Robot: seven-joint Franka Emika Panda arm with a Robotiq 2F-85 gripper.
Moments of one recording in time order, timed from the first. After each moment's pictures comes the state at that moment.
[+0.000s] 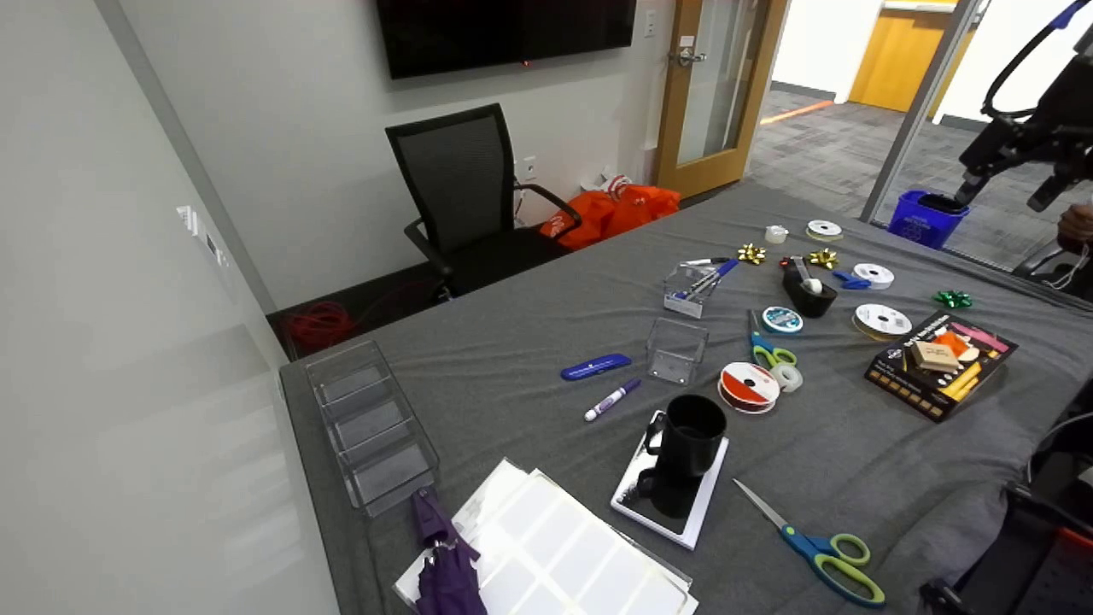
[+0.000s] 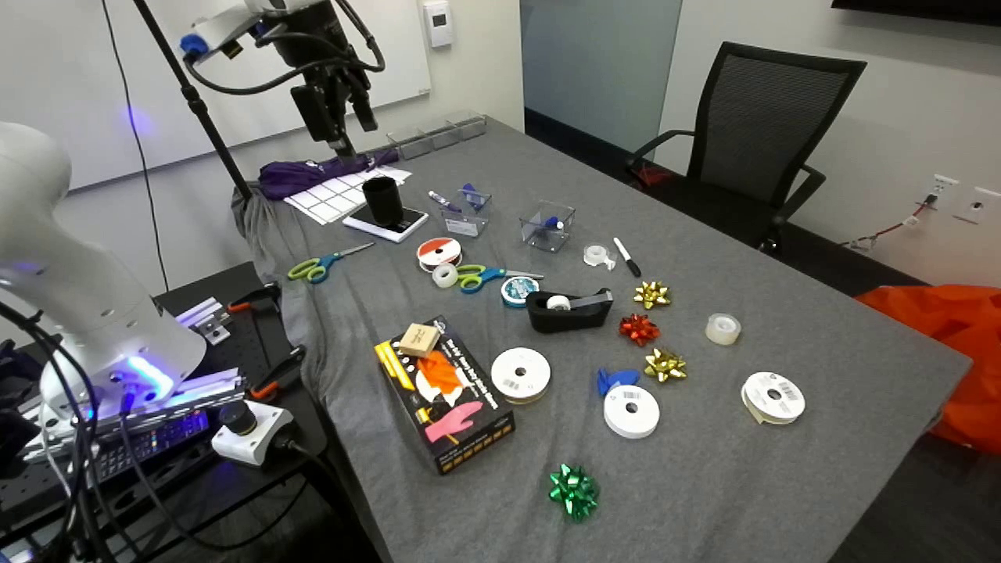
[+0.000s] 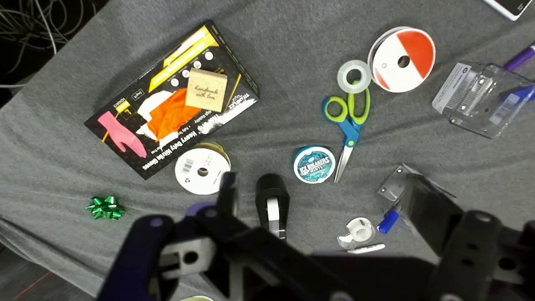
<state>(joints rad) -0.21 -0.50 -0.16 -2.47 -0.07 2.14 0.32</state>
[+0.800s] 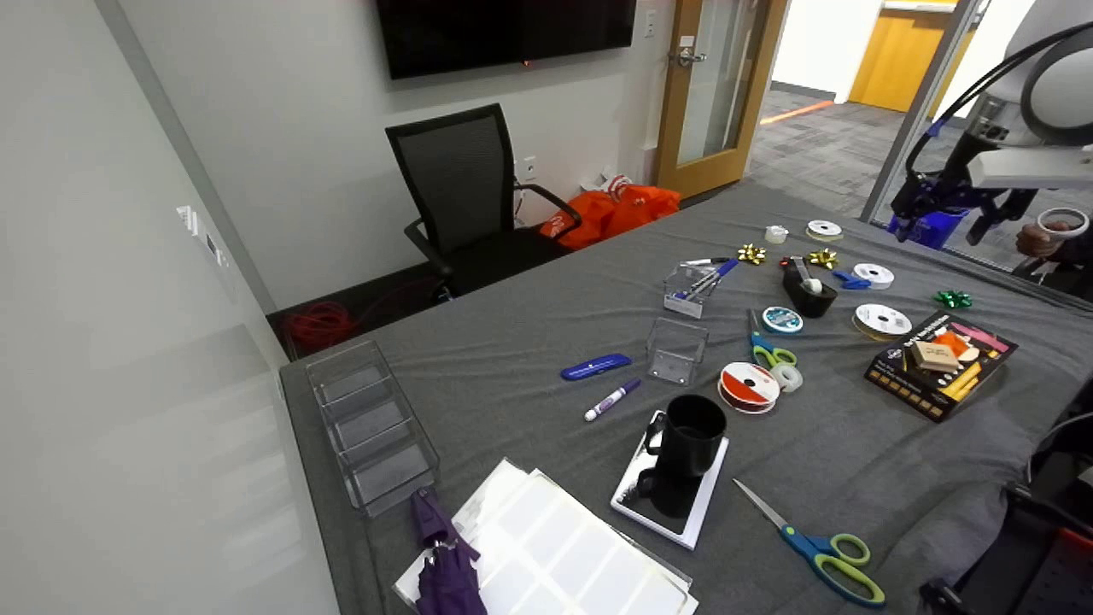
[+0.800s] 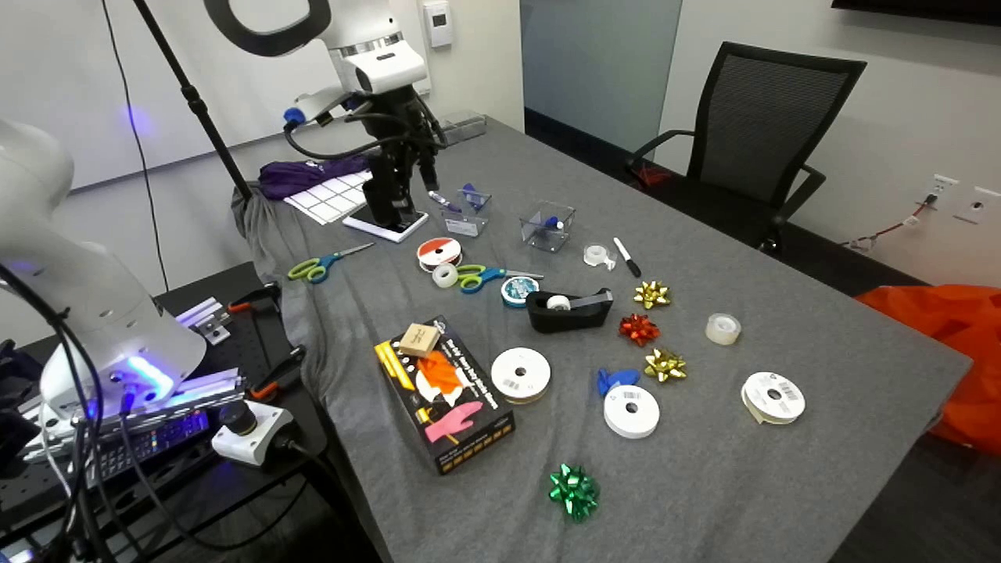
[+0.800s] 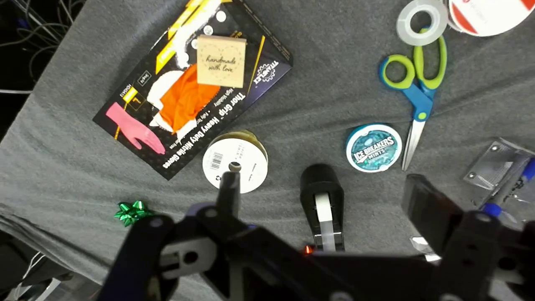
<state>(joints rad) -0.24 -0.18 -0.14 -2.41 -0.19 2.35 0.53</state>
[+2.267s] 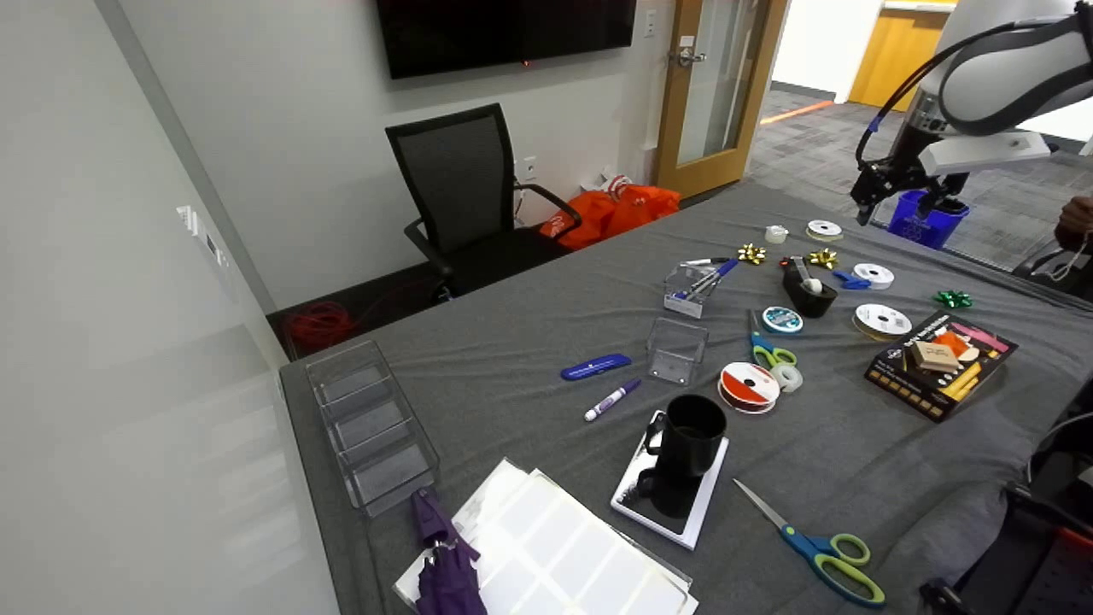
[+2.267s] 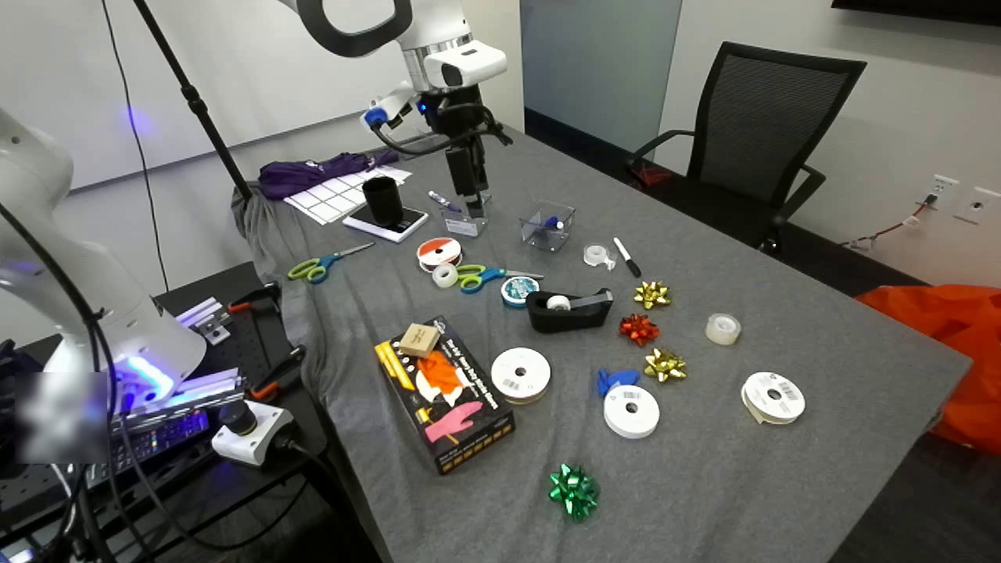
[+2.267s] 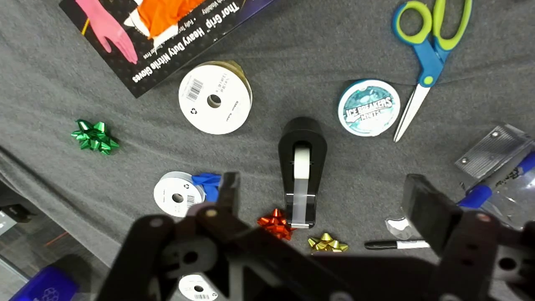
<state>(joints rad) -0.23 0.07 -0.16 -2.15 -0.19 2.35 0.34</state>
